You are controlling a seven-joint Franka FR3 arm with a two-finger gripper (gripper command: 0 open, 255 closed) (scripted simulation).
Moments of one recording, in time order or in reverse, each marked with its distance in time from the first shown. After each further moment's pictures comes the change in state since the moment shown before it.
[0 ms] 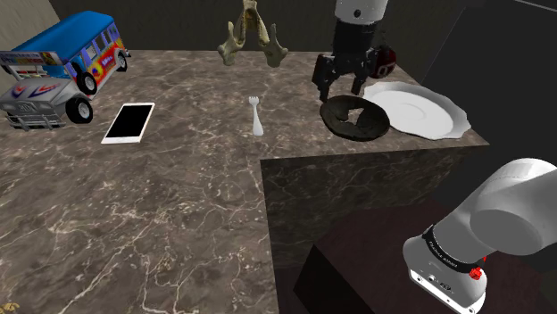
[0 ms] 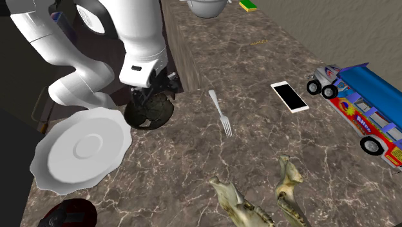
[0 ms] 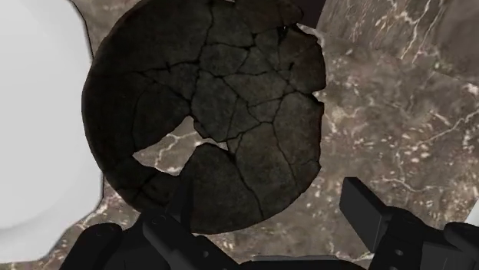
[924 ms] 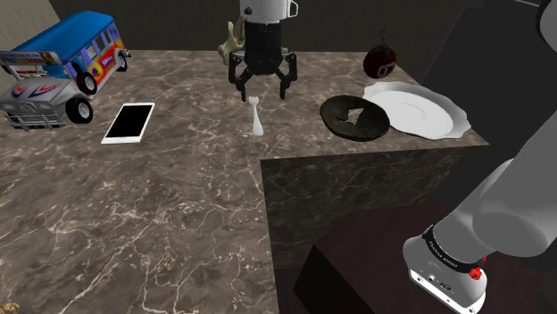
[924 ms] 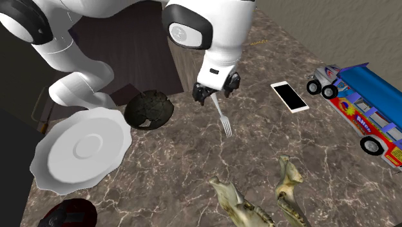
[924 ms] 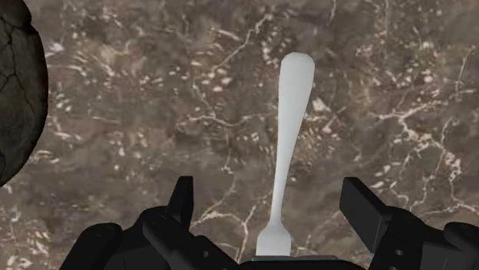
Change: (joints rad) arm 0.057 0.529 0.163 0.507 -0.028 -0.010 0.448
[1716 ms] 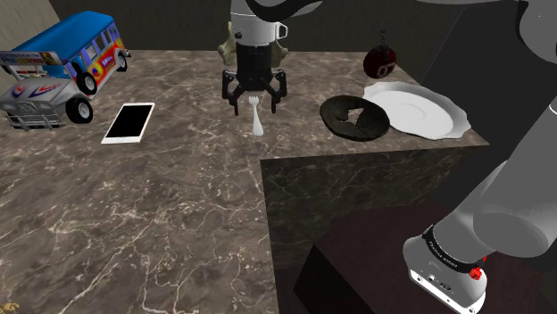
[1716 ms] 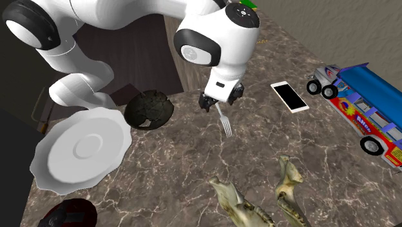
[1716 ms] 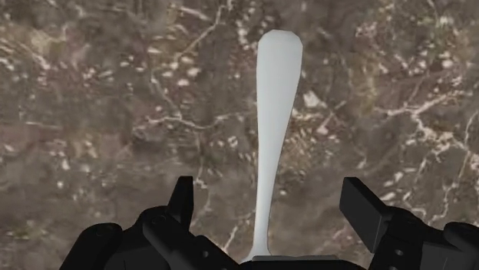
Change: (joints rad) arm 0.015 0.062 0.005 -0.032 -0.012 0.090 0.039
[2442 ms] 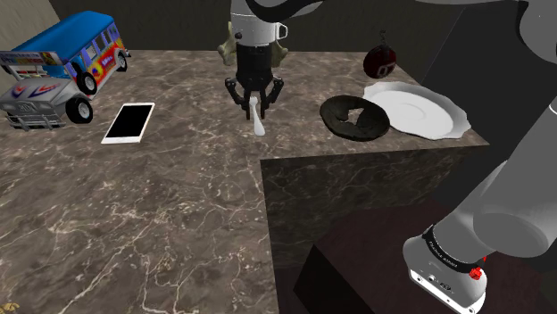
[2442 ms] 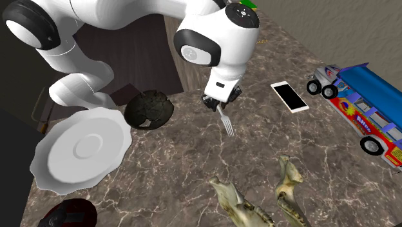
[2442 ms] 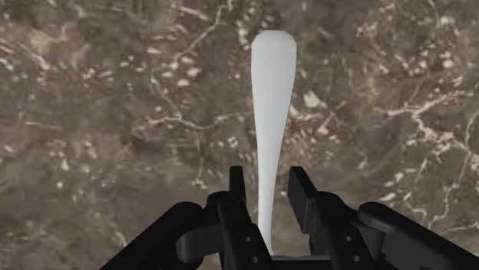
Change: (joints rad) arm 0.000 0.000 0.000 -0.002 0.000 0.001 0.000
